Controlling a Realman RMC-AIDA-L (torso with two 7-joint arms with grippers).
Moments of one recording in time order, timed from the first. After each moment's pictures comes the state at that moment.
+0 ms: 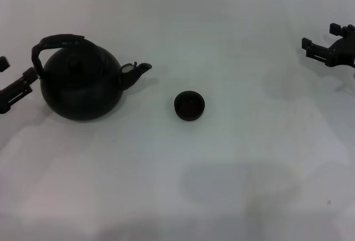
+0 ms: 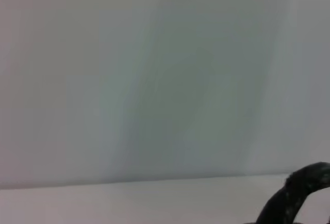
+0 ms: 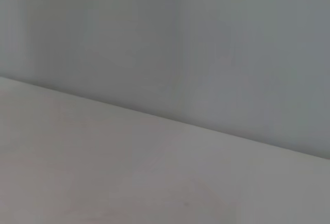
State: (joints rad) left arm -0.38 -2.08 -0.26 0.49 2.34 1.59 -0.97; right arm 0.44 2.01 -0.90 -0.35 1.71 0.87 -2.18
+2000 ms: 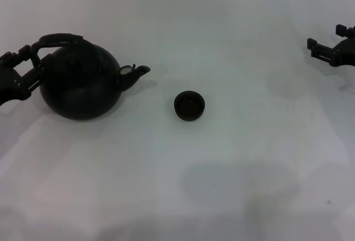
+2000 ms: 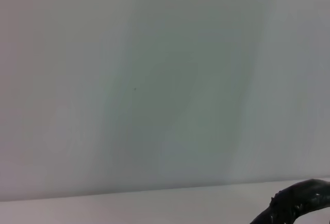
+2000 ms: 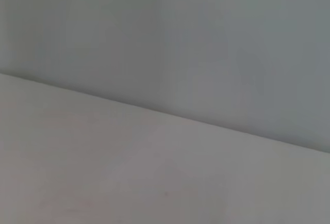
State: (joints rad) left arm -0.40 -2.08 -0.13 0.41 2.24 1.52 -0.97; right arm 0.44 2.01 -0.90 -0.35 1.71 0.82 -2.18
